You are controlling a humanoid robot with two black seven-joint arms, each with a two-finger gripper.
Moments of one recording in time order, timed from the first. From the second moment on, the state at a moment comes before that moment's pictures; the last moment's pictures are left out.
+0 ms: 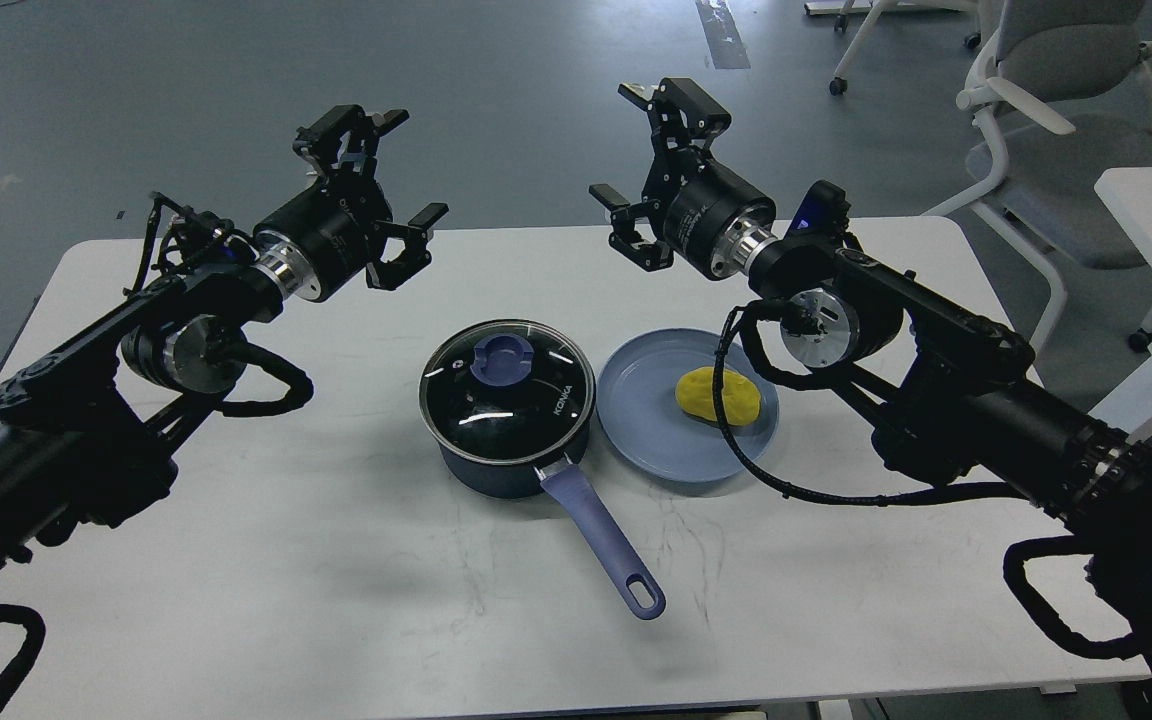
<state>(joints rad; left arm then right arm) -0.81 0.34 -0.67 -0.95 0.15 -0.22 -0.13 0.91 -0.15 0.58 0.96 -0.18 0.06 0.14</state>
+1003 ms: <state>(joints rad) -0.82 0.32 -0.67 -0.95 0.15 -0.25 -0.14 0.96 -0.23 0.60 0.97 -0.12 0.09 0.10</state>
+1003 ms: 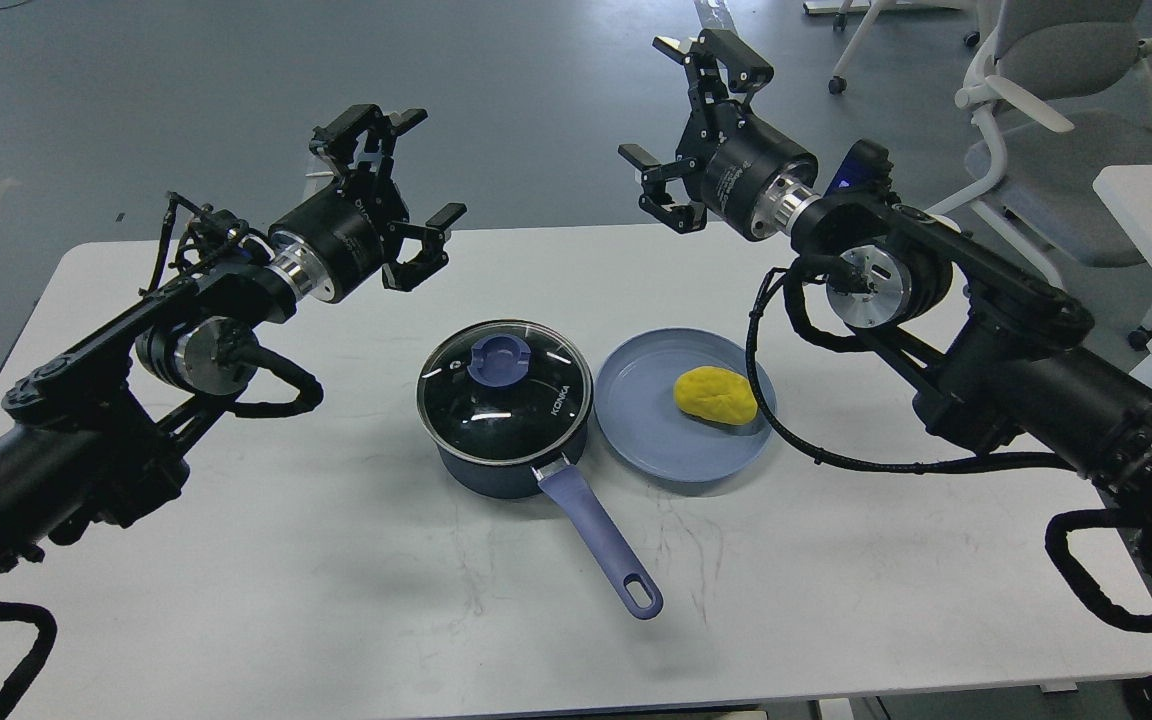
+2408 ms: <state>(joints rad) -0.89 0.32 -0.67 -1.16 0.60 0.01 -0.19 0.96 -0.23 0.58 0.96 -0.15 0.08 0.10</state>
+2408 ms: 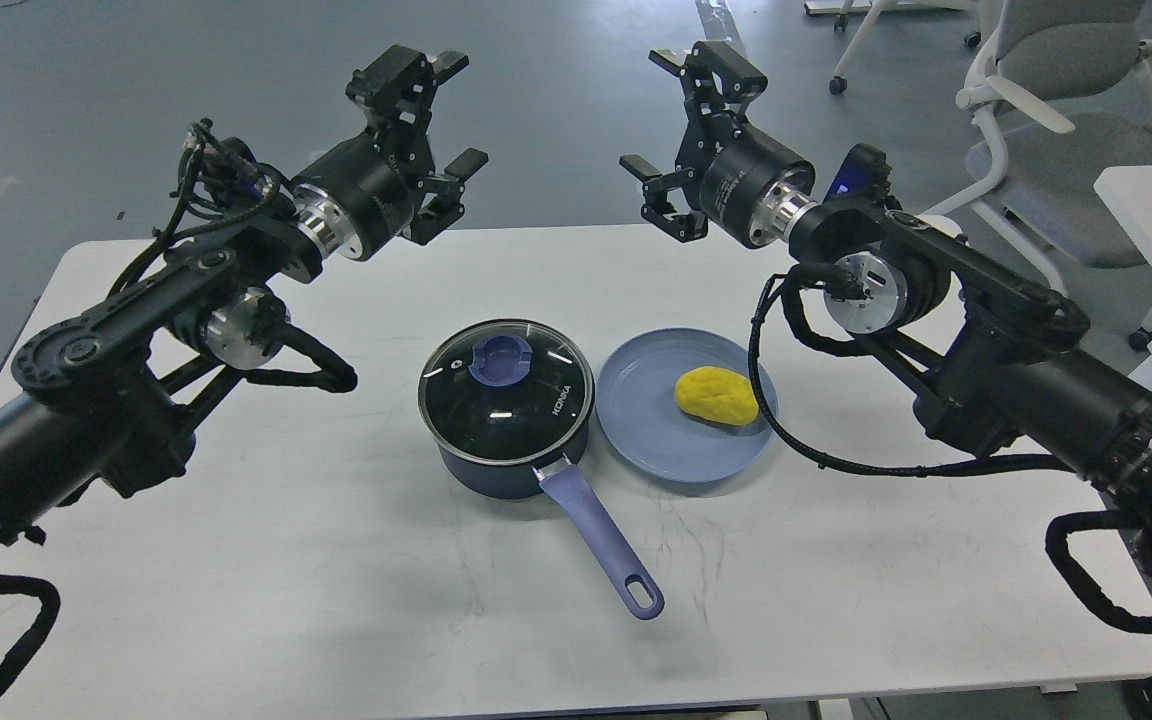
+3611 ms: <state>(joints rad) -0.77 0.43 -0.22 -1.08 1.93 0.49 -0.41 0.80 -0.32 0.74 0.93 -0.14 0.08 0.10</state>
